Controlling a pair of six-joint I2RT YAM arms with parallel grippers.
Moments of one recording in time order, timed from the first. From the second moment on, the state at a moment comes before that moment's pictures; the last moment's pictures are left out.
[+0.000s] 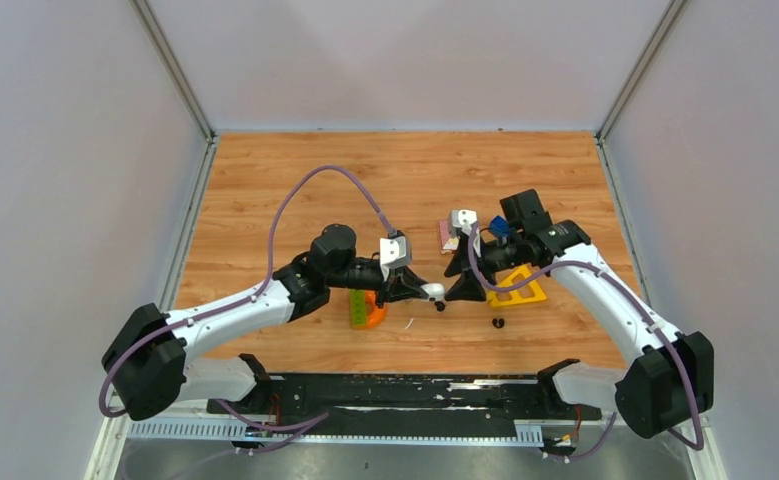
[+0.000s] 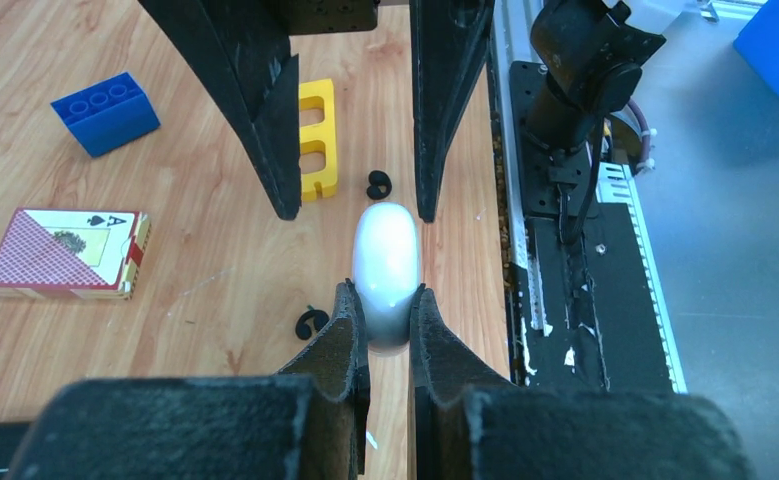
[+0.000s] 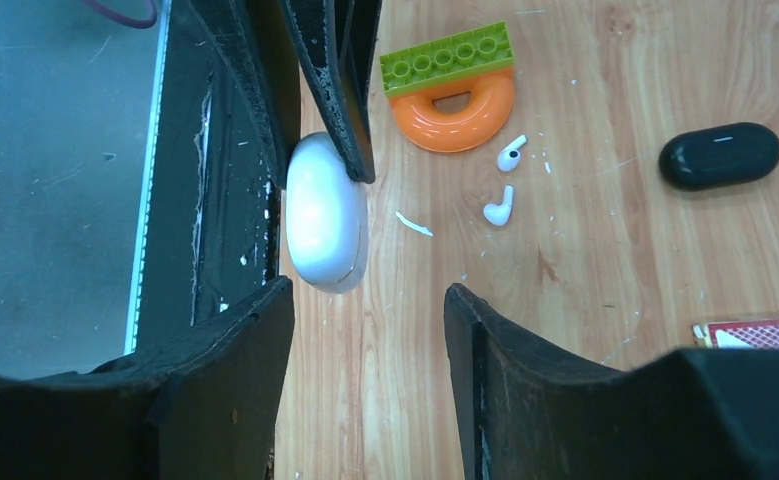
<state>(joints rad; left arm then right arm) -0.85 1.23 0.71 0.27 0.70 0.06 0.38 1.22 1.00 -0.80 -1.02 -0.74</state>
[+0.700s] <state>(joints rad) -0.85 1.25 0.71 0.27 0.71 0.05 0.44 1.28 1.02 -0.81 -1.06 -0.70</state>
